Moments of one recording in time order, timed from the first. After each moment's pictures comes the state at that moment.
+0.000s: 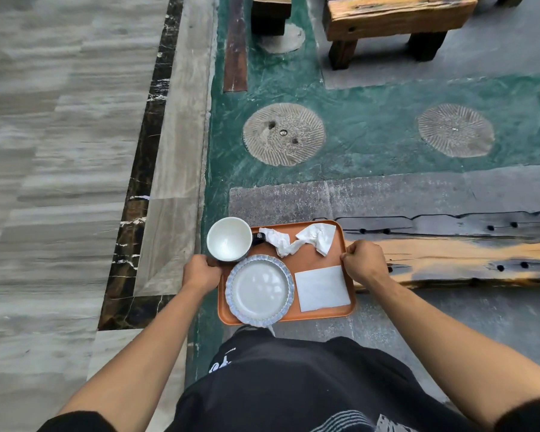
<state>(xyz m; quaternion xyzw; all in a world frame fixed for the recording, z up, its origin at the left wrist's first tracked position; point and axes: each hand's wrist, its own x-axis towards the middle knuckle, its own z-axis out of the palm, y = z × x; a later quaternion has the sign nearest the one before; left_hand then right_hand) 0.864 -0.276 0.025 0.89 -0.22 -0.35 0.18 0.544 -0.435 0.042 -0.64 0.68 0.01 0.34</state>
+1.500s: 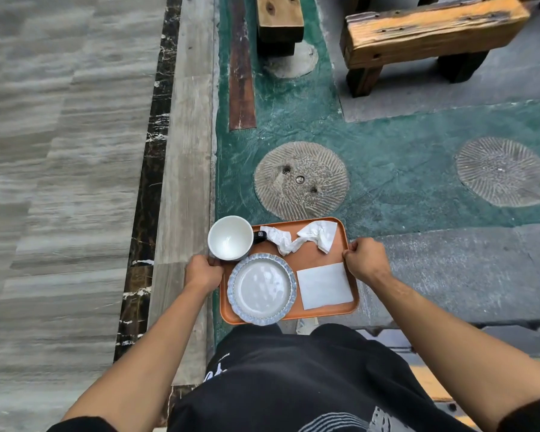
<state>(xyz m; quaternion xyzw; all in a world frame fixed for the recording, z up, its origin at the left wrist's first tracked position) 1.120 -0.668 0.015 0.89 -0.18 -0.36 0.20 0.795 -0.827 0.040 -0.64 0.68 0.01 0.35</state>
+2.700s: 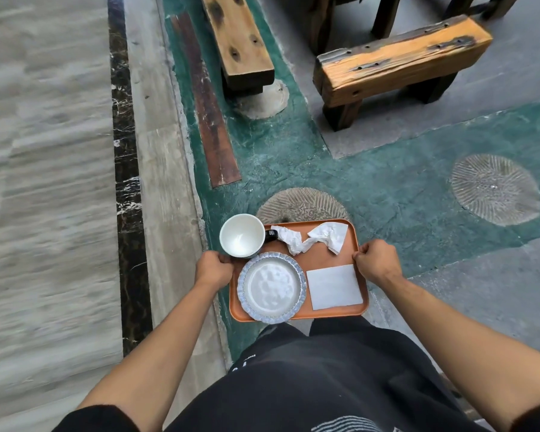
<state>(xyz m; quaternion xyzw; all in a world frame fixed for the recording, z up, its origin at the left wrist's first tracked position) 1.332 -1.021 0.035 0.86 -0.31 -0.37 0.15 0.987 -1.100 0.028 -0.56 0.77 -0.01 0.32</state>
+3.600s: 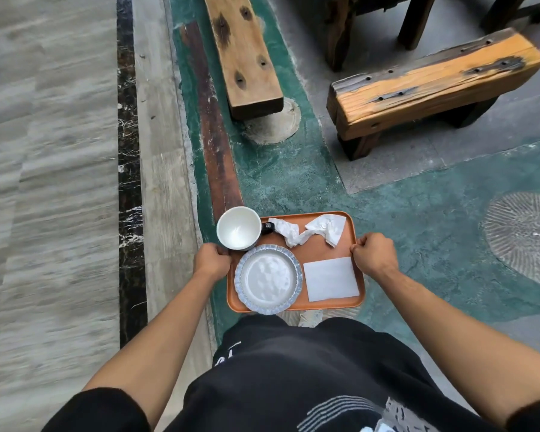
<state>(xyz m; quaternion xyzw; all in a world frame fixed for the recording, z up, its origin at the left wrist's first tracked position) 1.363 -1.330 0.037 0.88 -0.30 -0.35 0.13 1.026 -1.417 0.029 -0.56 0.75 -0.03 0.35</state>
